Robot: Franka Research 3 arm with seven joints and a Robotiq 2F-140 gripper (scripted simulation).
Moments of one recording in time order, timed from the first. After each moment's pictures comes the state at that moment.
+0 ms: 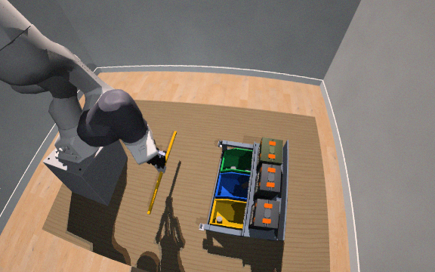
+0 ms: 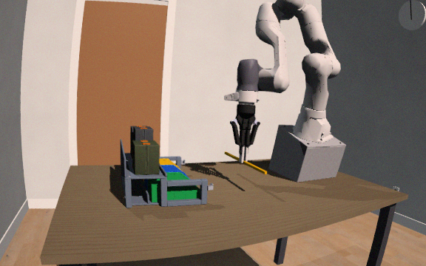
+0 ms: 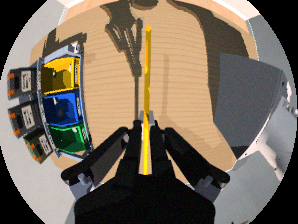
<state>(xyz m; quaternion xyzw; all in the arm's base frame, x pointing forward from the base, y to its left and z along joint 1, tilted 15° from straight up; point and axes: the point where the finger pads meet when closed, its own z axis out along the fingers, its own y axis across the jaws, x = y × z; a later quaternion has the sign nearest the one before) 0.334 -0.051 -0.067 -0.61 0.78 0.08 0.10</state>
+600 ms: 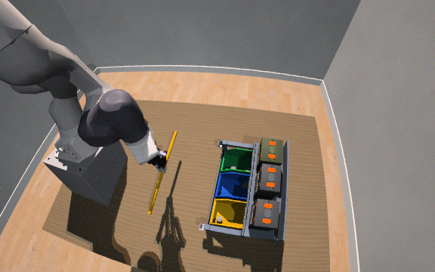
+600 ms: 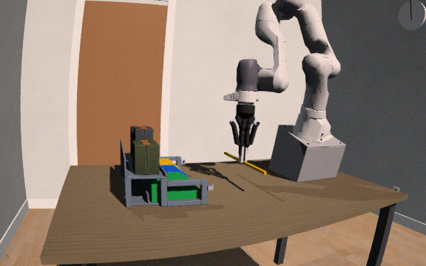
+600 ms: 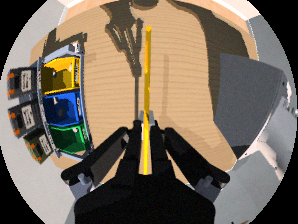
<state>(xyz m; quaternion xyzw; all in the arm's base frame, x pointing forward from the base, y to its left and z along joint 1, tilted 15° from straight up) 0.337 -0.051 -0.067 -0.61 0.78 0.08 0.10</state>
